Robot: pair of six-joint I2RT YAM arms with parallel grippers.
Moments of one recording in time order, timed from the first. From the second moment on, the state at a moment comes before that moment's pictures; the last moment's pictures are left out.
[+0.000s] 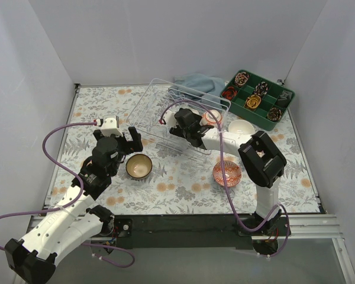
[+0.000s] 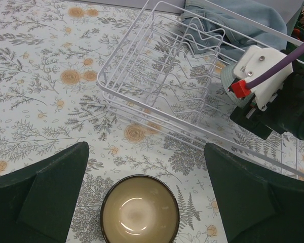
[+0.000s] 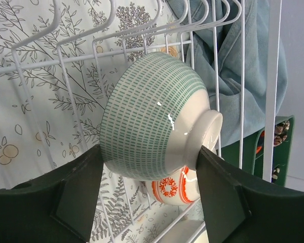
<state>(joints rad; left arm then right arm) -0.55 0.74 0.68 -0.19 -0.45 -0.31 0.79 1.94 1.30 0.01 0.42 -0.69</state>
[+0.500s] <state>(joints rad) -0.55 0.74 0.67 -0.17 -0.42 -0.31 0.75 1.82 1.30 -0.08 0.25 -0.36</state>
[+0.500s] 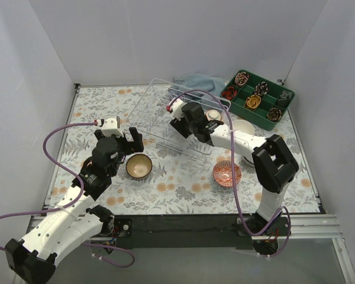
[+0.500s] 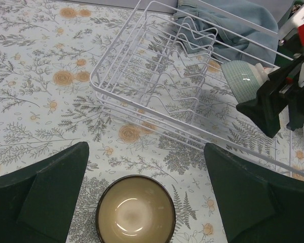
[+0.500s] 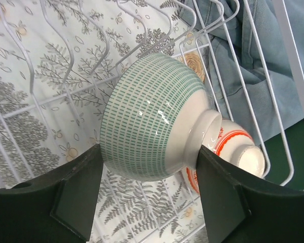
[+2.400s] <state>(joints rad) -0.63 1.17 0.74 0.23 0.09 -0.76 0.47 1.07 0.63 0.41 -0.51 0.91</state>
